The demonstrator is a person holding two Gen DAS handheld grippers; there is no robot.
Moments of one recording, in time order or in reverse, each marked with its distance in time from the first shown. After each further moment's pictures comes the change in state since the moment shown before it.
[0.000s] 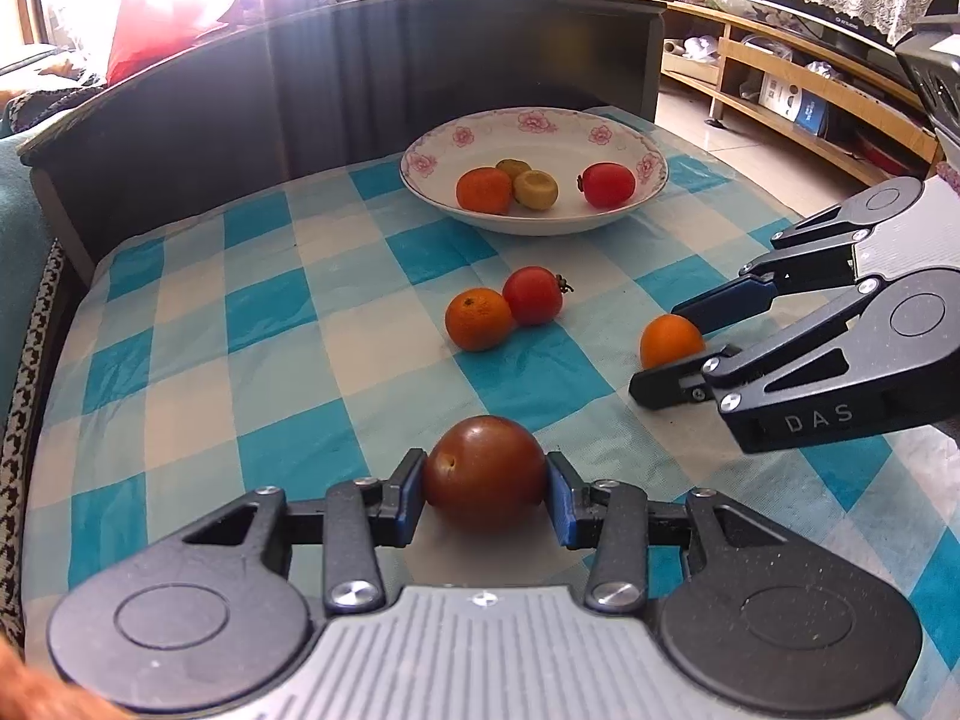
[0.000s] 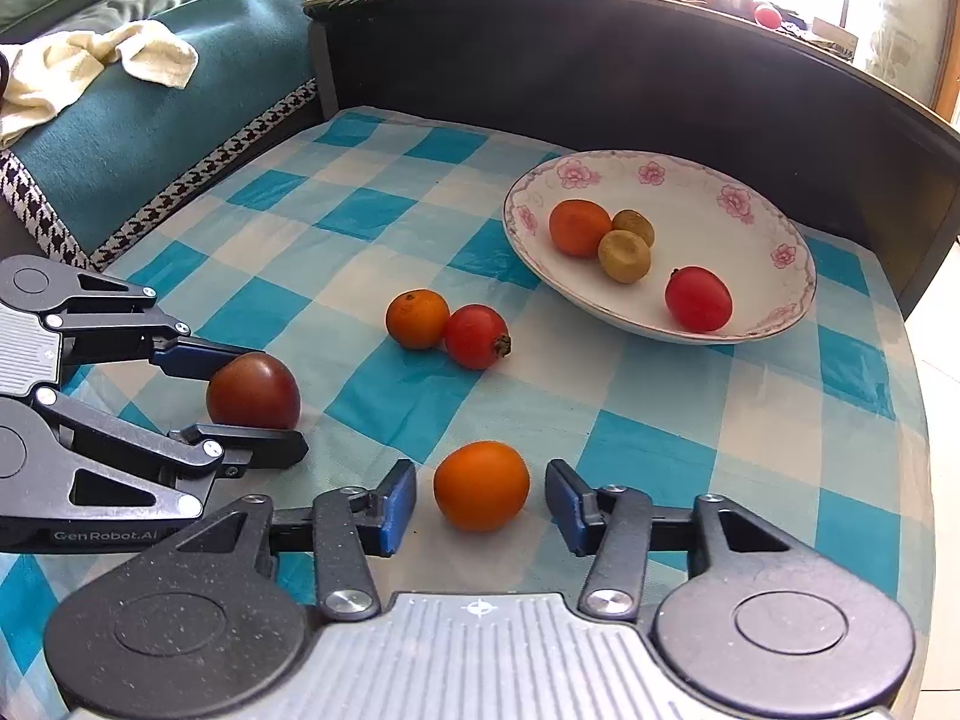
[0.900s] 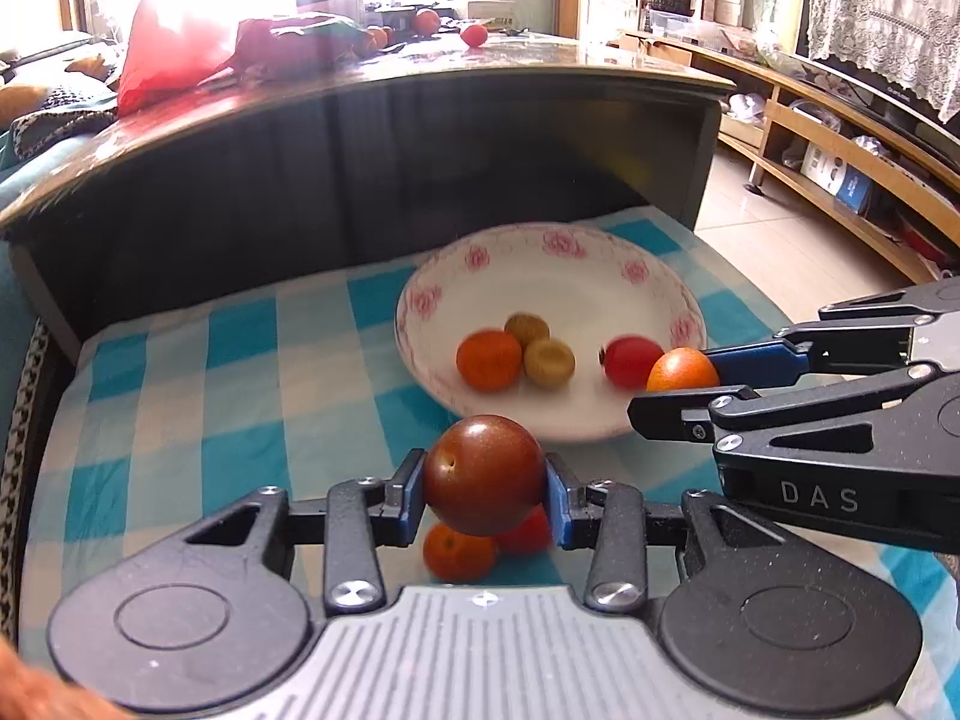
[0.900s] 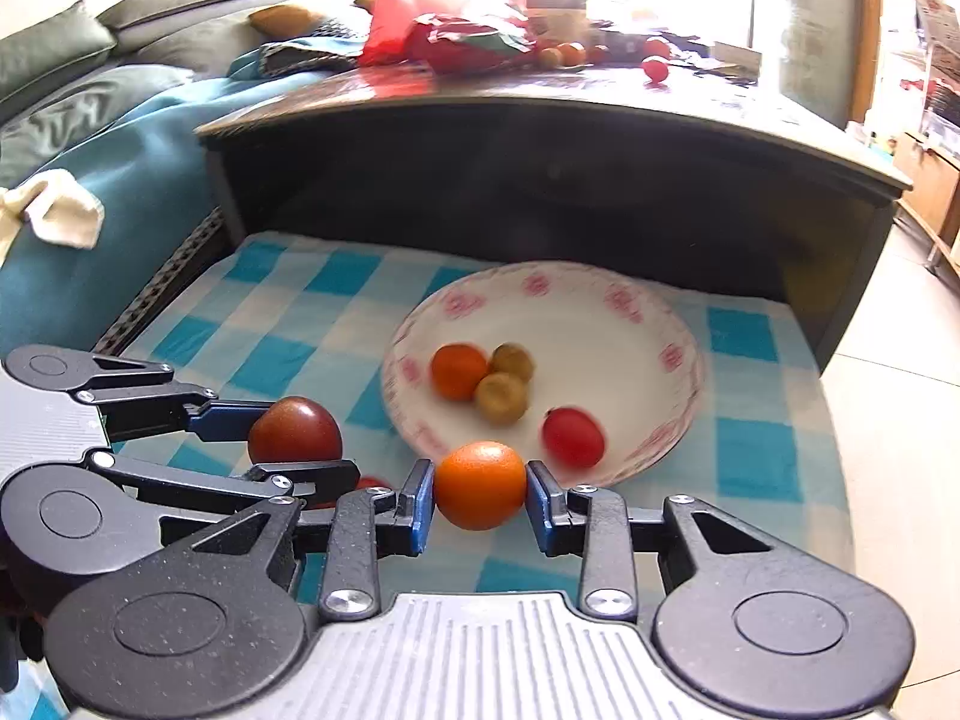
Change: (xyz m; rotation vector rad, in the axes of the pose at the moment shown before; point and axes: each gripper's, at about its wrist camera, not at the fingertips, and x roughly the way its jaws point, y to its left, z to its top) left arm 0.030 -0.007 0.099 -0.096 -0.059 0.038; right arm -0.019 -0.046 0.049 0.158 -0.124 -0.087
